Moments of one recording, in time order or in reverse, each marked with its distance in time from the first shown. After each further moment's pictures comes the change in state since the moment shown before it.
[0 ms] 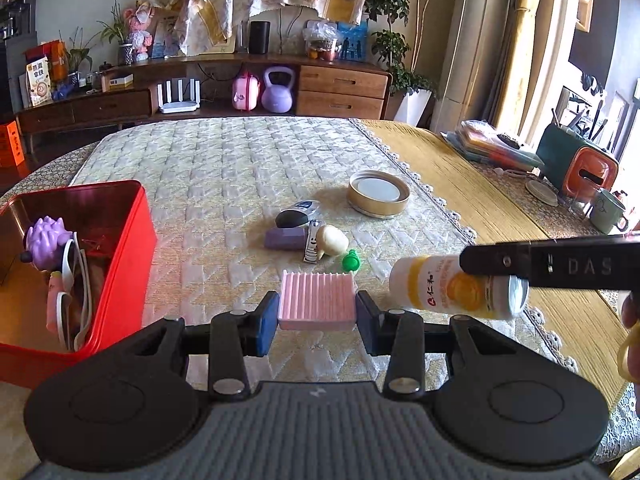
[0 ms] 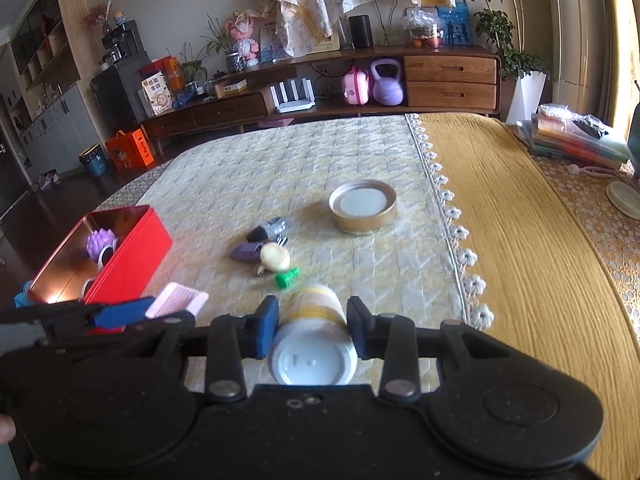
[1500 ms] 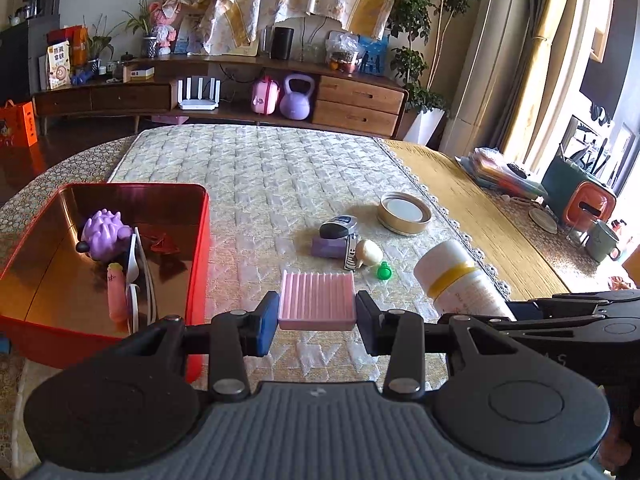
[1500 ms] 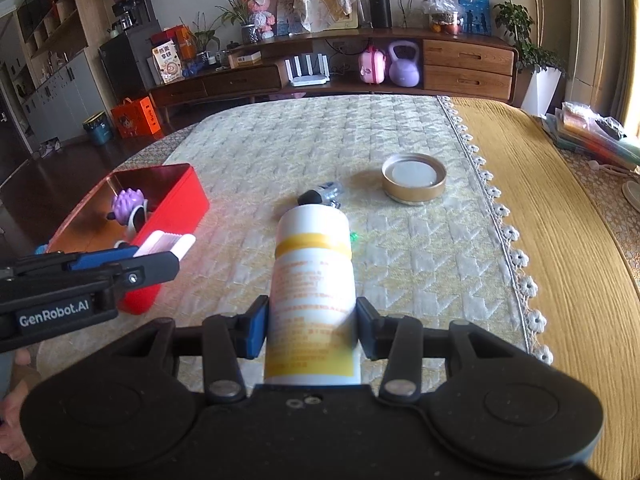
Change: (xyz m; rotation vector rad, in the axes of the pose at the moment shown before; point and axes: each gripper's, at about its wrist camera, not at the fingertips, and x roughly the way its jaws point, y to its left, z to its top) left arm -0.046 0.047 0.008 -0.088 -0.011 -0.014; right arm 0.000 0.062 -0.003 -0.053 0.061 -0.006
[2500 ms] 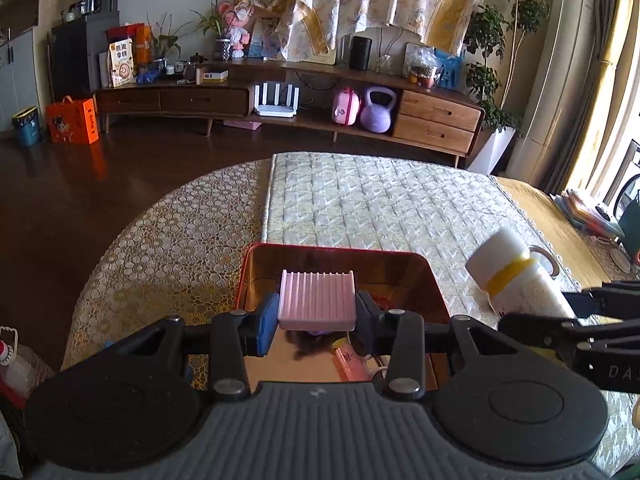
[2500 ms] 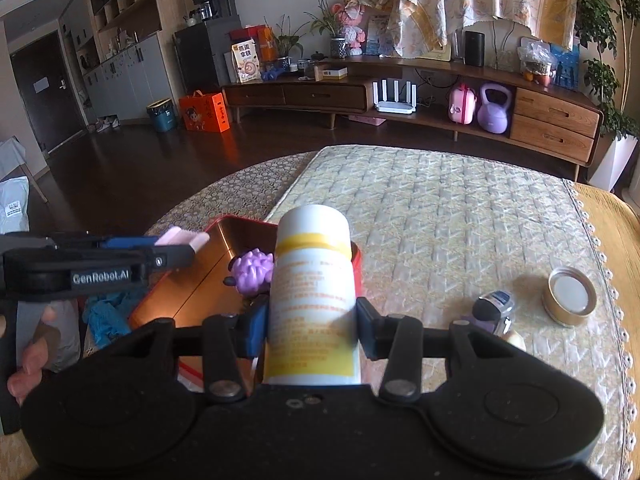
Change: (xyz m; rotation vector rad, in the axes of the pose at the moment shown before) left arm -0.024 0.172 0.066 -0.045 0.008 0.161; right arm 0.057 0.150 0.081 -0.170 -0.031 0.121
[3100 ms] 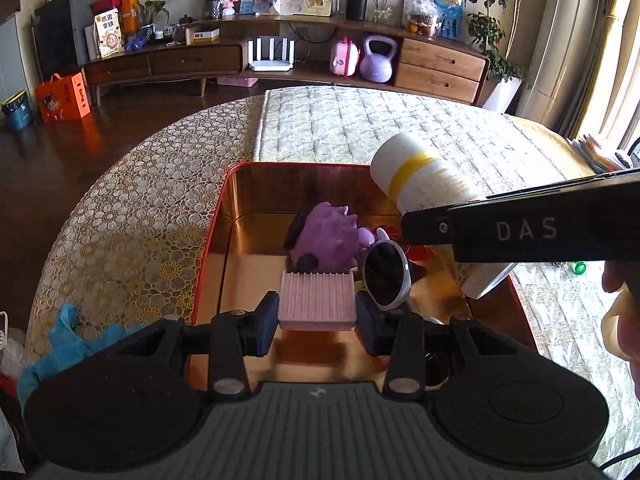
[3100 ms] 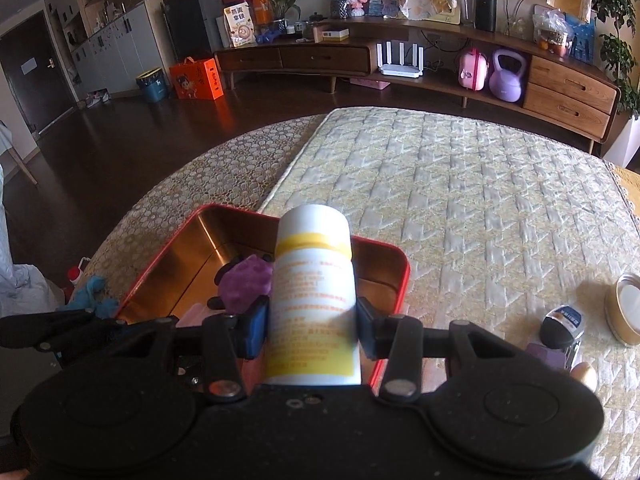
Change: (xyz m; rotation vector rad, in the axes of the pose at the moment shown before) left arm 0.061 -0.003 -0.038 0.049 0.119 0.018; right arm 0.091 0.015 0.017 0.020 0.120 -0.010
